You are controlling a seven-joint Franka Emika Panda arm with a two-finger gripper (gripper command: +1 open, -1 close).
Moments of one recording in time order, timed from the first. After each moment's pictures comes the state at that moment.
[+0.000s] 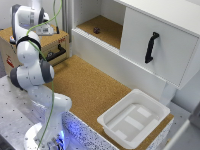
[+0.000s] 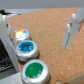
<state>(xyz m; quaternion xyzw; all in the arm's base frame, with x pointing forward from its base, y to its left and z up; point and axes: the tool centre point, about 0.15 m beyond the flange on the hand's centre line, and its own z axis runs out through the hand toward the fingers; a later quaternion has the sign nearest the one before) 0.178 0.437 0.540 -0.81 -0.57 -0.09 0.11</state>
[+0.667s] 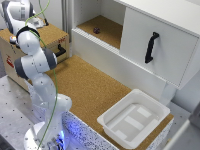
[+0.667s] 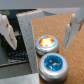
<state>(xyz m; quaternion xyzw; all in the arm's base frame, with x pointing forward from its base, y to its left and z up) 0.135 0.522 0.527 -0.73 -0.67 -0.09 0.10</state>
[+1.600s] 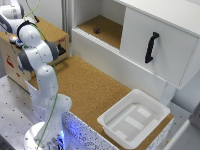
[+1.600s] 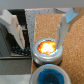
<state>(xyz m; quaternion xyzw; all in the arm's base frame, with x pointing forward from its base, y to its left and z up) 0.147 0.577 0.488 -0.69 -0.71 -0.09 0.08</state>
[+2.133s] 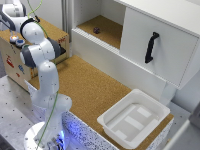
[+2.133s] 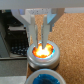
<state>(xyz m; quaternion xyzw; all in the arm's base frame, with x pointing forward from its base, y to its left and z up) 0.153 0.590 0.482 -0.70 -0.71 -0.08 0.08</state>
